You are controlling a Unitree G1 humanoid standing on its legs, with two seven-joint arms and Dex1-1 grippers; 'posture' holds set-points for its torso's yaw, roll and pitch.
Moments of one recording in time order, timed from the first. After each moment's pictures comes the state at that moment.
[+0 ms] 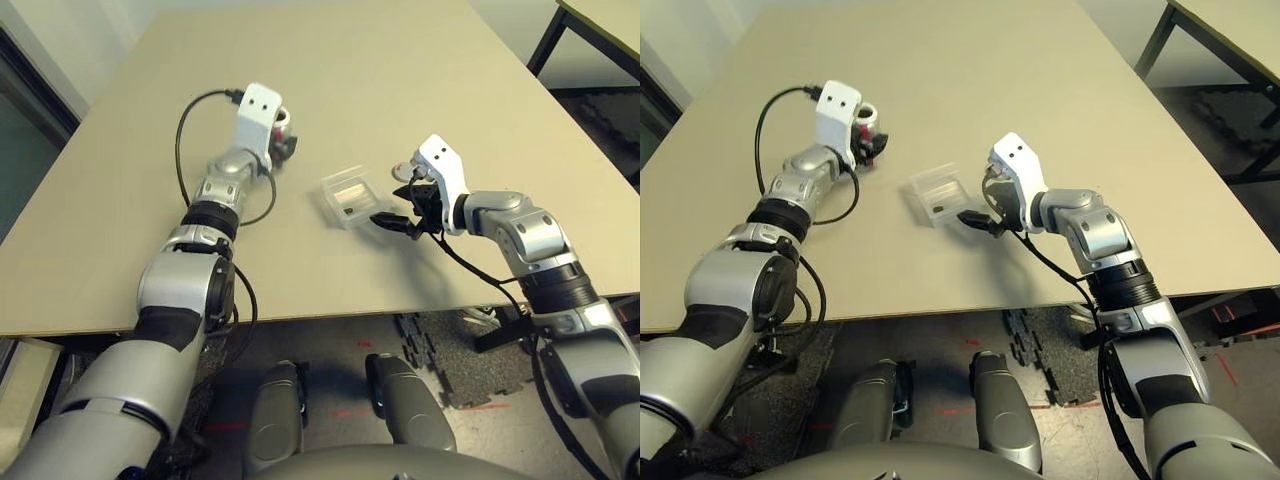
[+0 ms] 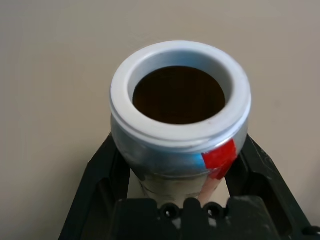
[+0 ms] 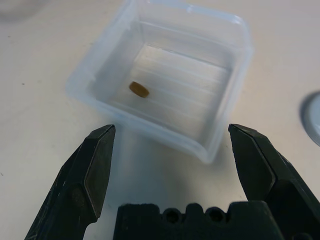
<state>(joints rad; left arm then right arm) -1.03 0.25 0.14 1.08 -0.01 0.16 -0.31 -0.65 -0.46 0.18 0.16 0.22 0.72 0.80</state>
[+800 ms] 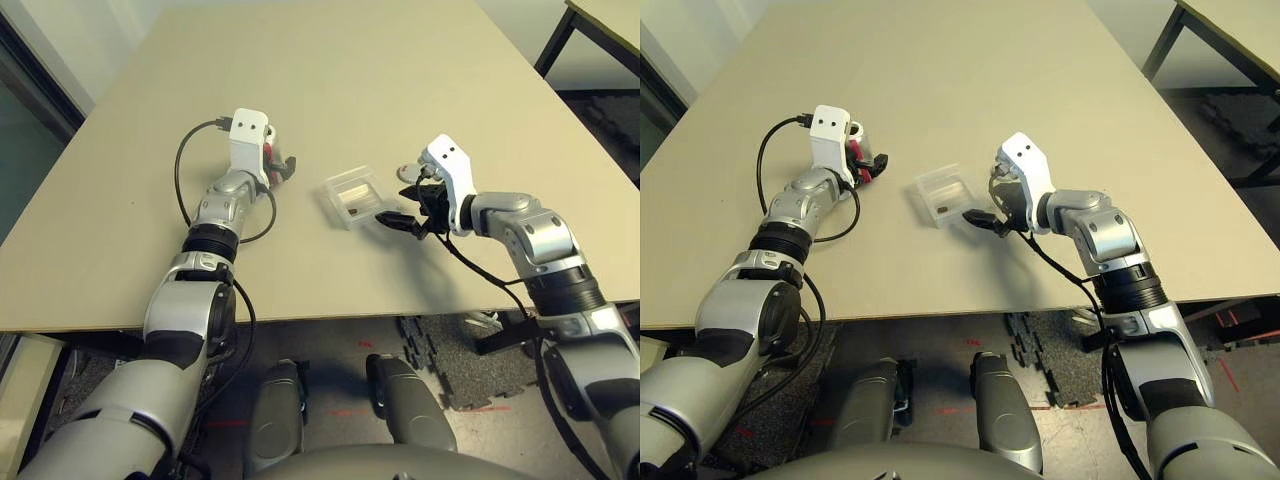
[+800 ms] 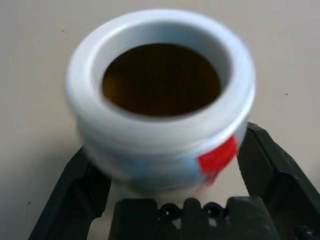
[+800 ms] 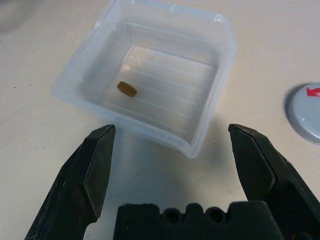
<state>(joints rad) -0.96 0.23 0.14 0.97 -0.05 0.22 -0.29 -0.64 -0.47 0.15 0.16 0.22 0.74 0.80</state>
